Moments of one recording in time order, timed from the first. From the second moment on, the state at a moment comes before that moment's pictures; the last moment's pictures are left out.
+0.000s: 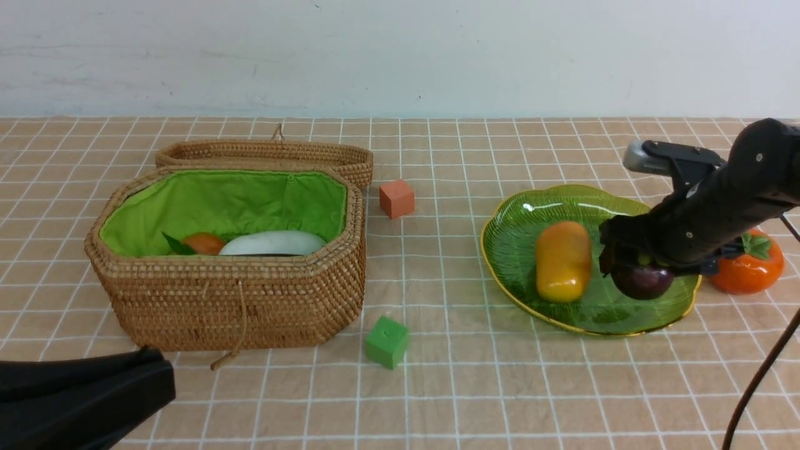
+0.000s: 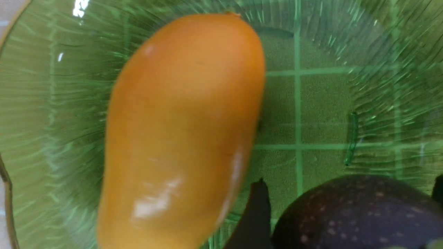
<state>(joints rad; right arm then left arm) 0.06 1.91 -1.32 0.27 0.57 -0.08 -0.88 0.43 -0.56 0.11 0.34 -0.18</state>
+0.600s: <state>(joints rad) -0.33 1.79 -1.33 0.29 0.67 0.02 -0.88 0.43 -0.56 0.11 0.33 -0.18</state>
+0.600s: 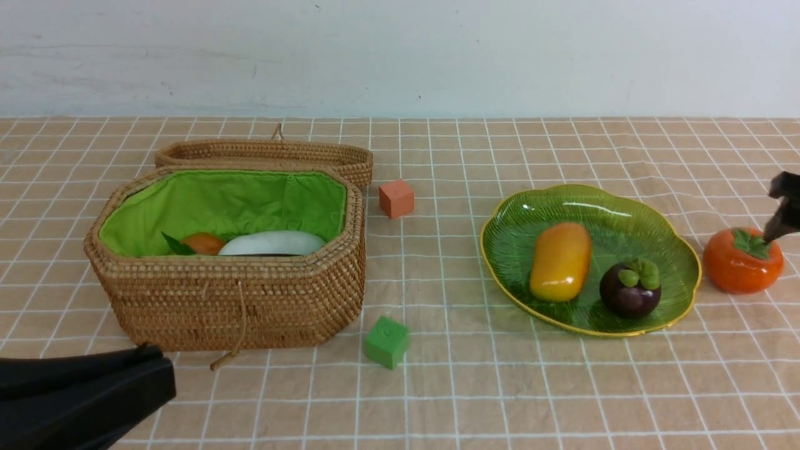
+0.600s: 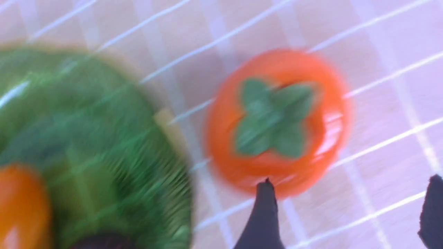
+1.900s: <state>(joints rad) -0.38 1.96 -1.35 0.82 0.57 -0.52 -0.88 0.43 -0.56 0.12 0.35 -0.18</state>
